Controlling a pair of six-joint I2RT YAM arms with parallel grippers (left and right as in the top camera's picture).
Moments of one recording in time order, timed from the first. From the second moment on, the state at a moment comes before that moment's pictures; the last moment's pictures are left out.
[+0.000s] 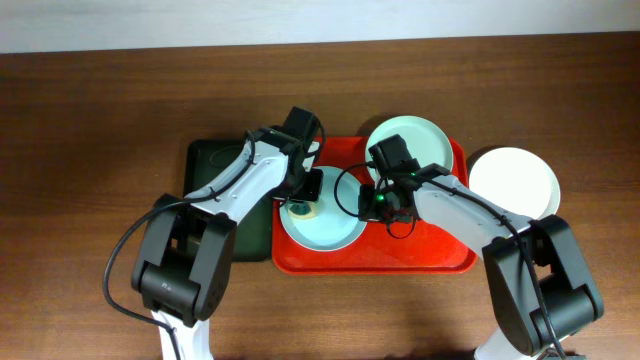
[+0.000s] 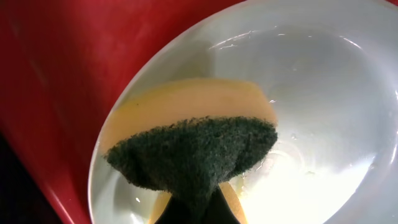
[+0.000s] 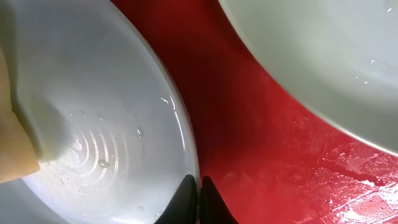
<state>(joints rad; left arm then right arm) -0.46 2.03 1.45 -0.85 0.12 -0.23 0.40 1.80 1.03 -0.51 -0.21 0.50</state>
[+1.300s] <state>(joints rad) -0.45 2.13 1.64 -0.96 0.38 -0.18 0.40 1.80 1.03 -0.52 -0.20 0.50</state>
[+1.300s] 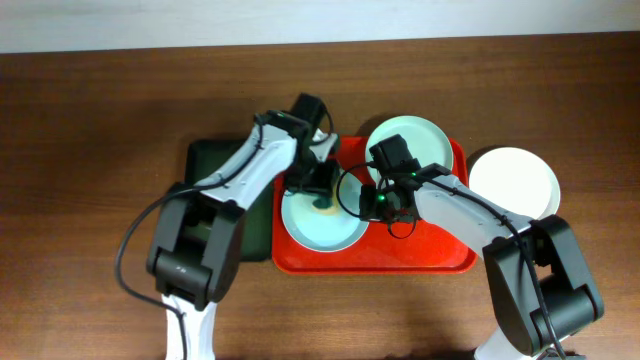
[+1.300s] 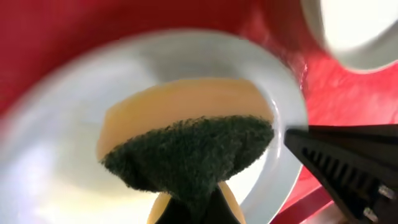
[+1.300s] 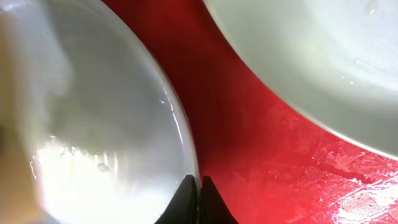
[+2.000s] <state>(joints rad) -0.48 2.02 1.34 -0.75 0.31 -0.30 0.40 1.80 1.03 -0.53 -0.20 0.50</state>
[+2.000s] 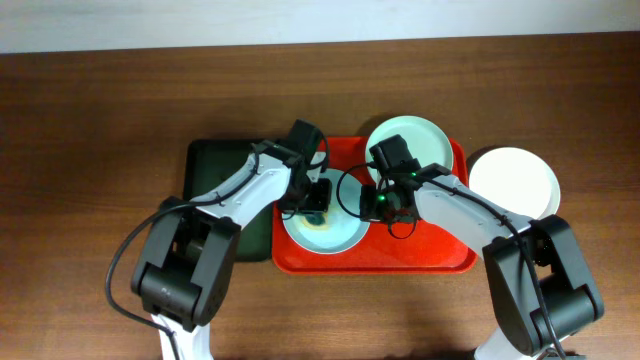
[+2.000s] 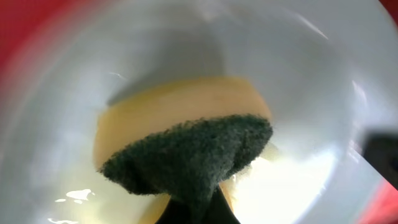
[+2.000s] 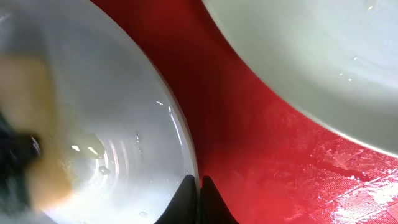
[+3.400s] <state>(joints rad) -0.43 2.07 1.53 -0.91 0.39 -0.28 0.40 1.80 1.03 -0.53 -0.20 0.50</state>
